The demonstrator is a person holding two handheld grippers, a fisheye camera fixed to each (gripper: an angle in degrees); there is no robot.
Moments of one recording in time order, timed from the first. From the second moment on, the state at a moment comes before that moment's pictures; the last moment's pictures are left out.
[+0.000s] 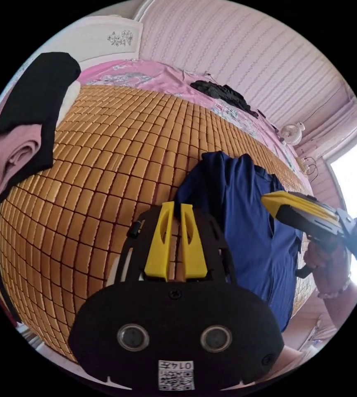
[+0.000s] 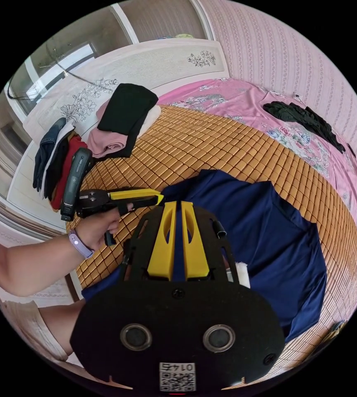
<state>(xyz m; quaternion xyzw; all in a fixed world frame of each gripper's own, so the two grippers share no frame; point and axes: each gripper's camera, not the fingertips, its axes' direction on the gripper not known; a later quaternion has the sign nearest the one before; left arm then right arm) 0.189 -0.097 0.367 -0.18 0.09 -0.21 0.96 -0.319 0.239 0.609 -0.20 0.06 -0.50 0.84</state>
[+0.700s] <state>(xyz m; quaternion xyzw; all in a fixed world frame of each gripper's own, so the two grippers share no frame) 0.126 0.010 0.287 -0.17 0.12 -0.31 0.93 -0.388 0.303 0.839 -0.28 0.14 -0.58 0.75</state>
